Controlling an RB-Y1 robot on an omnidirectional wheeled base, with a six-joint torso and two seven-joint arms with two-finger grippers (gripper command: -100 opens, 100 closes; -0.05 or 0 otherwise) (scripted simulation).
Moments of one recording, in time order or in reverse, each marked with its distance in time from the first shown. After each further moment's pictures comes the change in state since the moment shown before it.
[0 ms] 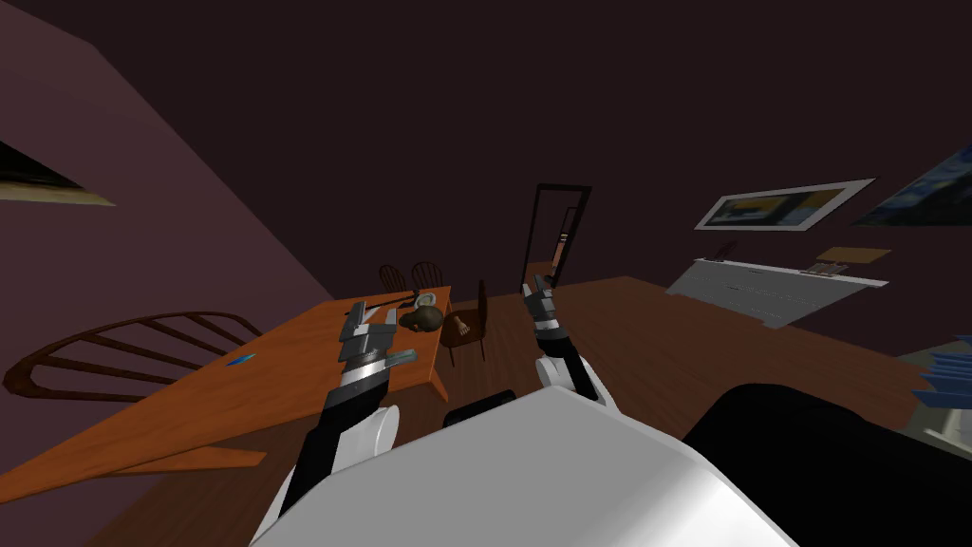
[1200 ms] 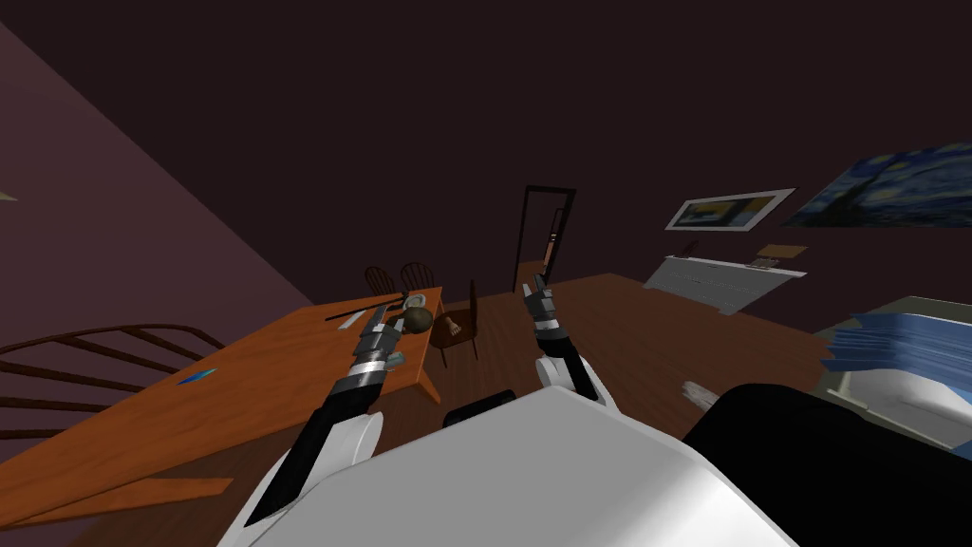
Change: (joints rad) left arm -0.036 0.187 0.042 0.039 0.094 0.267 -0.020; right arm 0.000 0.000 0.000 0.000 0.000 0.000 0.000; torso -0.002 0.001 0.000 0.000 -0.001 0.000
